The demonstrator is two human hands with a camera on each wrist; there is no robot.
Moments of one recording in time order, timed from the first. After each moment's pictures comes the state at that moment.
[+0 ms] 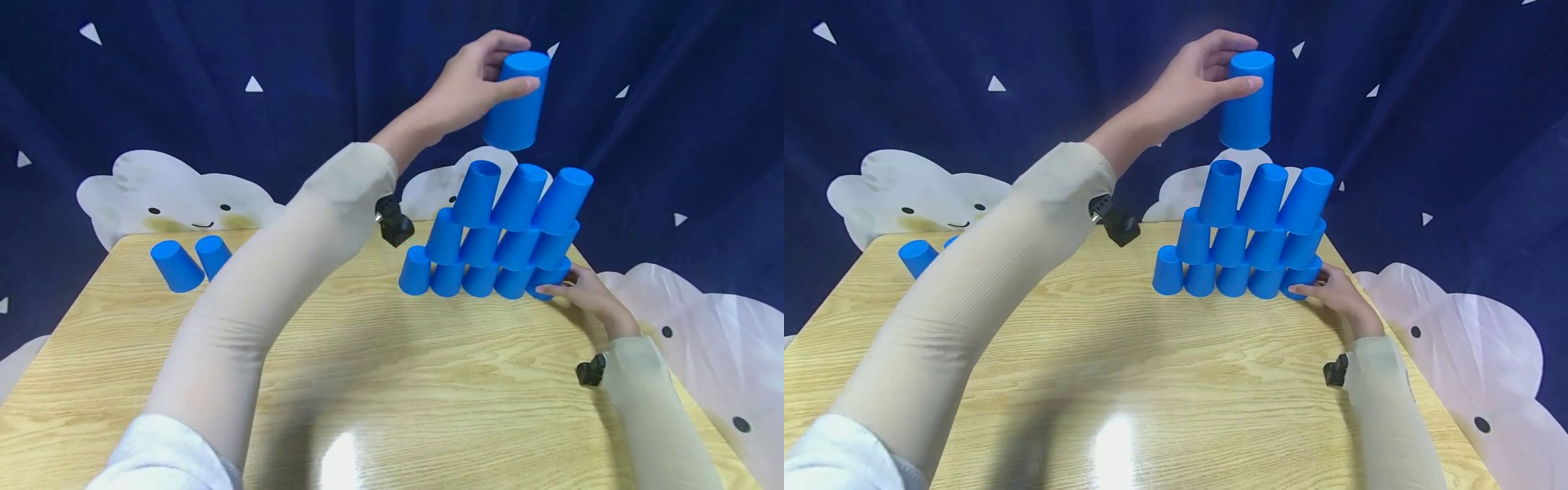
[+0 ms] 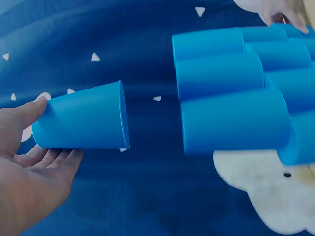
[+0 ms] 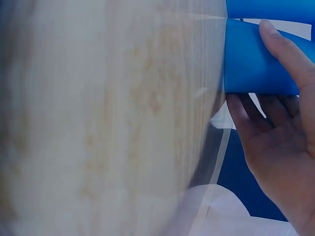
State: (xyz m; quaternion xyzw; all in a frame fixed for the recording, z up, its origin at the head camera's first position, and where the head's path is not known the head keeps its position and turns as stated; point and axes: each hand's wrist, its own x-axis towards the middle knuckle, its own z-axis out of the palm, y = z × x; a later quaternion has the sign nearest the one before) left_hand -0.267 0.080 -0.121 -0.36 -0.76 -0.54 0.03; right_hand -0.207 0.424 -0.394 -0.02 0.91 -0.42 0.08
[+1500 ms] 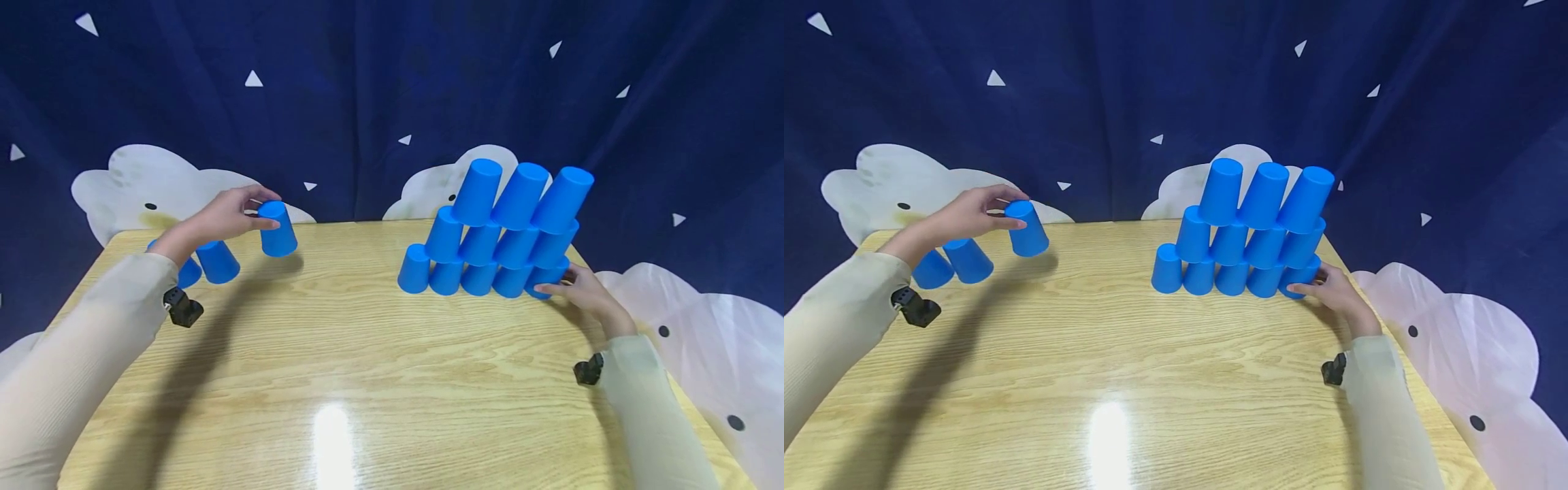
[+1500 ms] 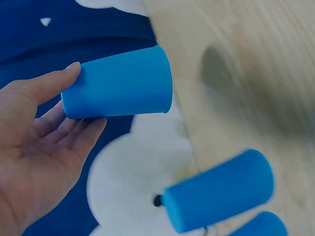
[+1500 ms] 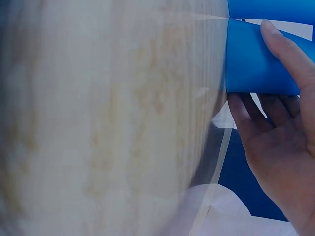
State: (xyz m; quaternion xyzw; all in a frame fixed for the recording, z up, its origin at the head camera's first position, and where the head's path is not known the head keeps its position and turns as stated) left_hand -0.278 -0.203 -0.273 -0.19 -0.92 -0.32 -0.08; right_hand -0.210 0.426 -0.394 -0.01 0.91 -0.41 0.09
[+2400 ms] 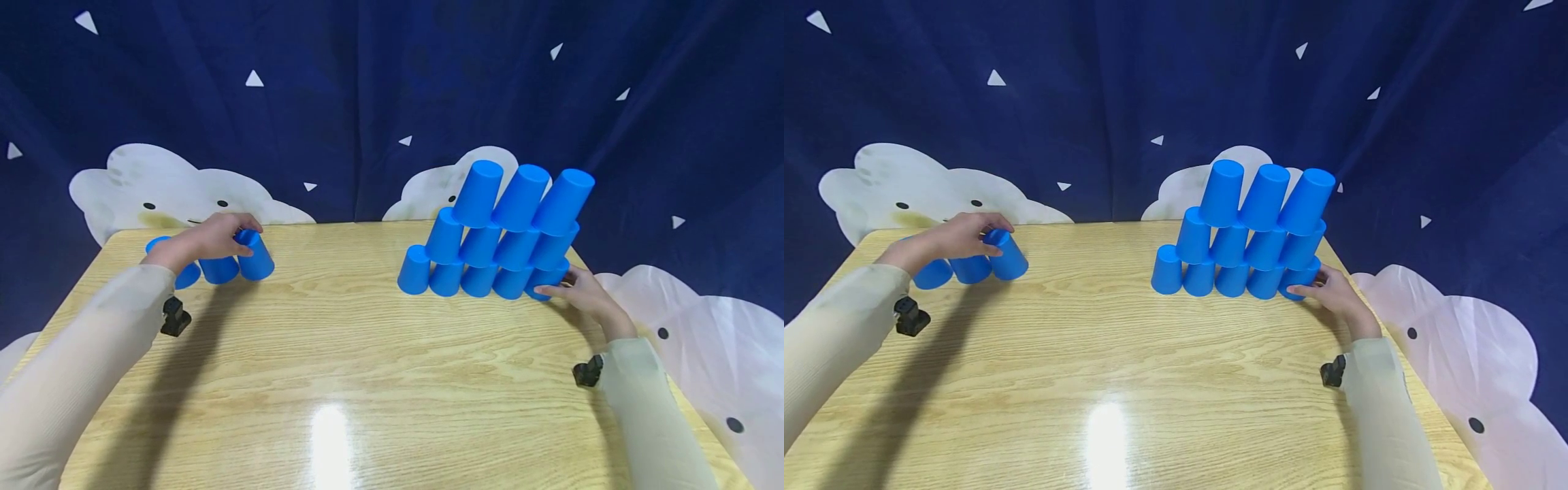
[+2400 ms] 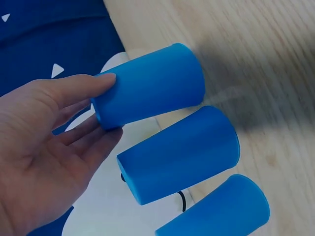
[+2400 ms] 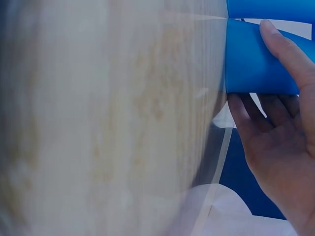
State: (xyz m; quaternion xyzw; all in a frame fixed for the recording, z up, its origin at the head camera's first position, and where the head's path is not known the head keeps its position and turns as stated) left_hand -0.284 -0.233 -0.311 -0.23 -0.95 -0.19 -0.09; right_hand -0.211 0.429 -0.397 -0.01 0.90 -0.42 0.08
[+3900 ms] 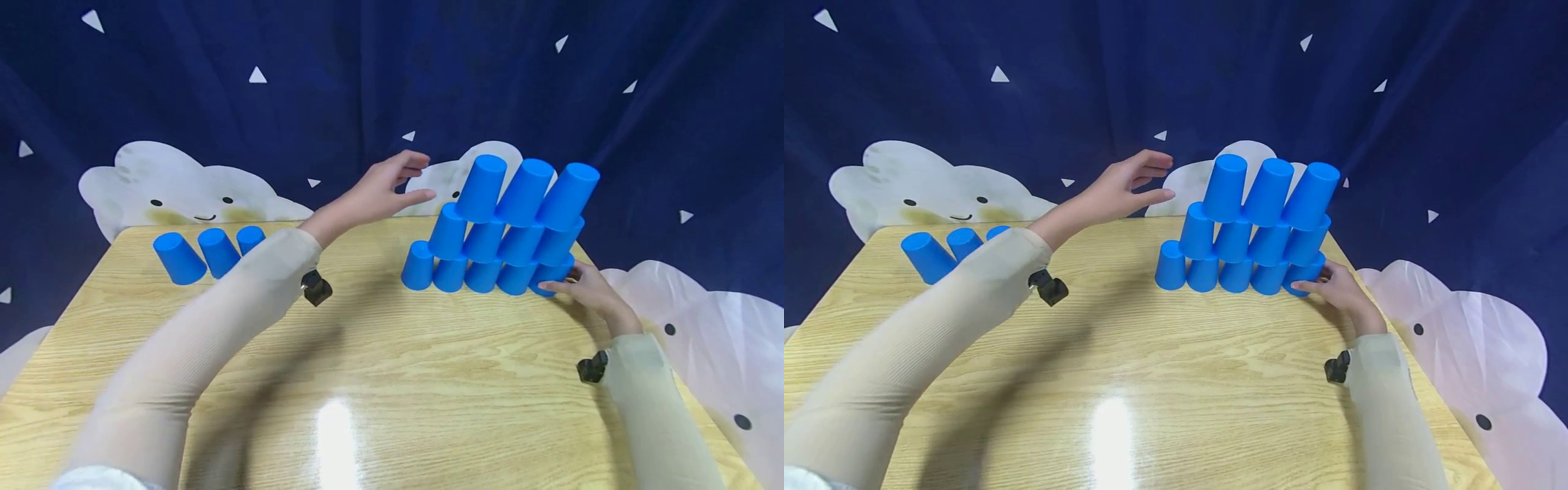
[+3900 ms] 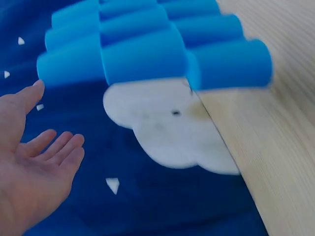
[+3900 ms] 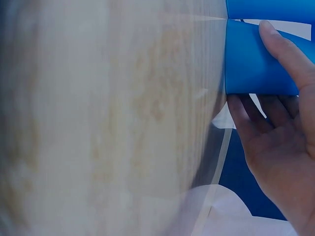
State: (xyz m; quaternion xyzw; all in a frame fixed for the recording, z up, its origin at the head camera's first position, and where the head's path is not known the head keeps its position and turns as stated) left_hand -0.269 -0.010 -0.237 -0.35 -0.84 -0.41 0.00; right_hand -0.211 0.429 -0.399 -0.01 0.91 -0.42 0.09
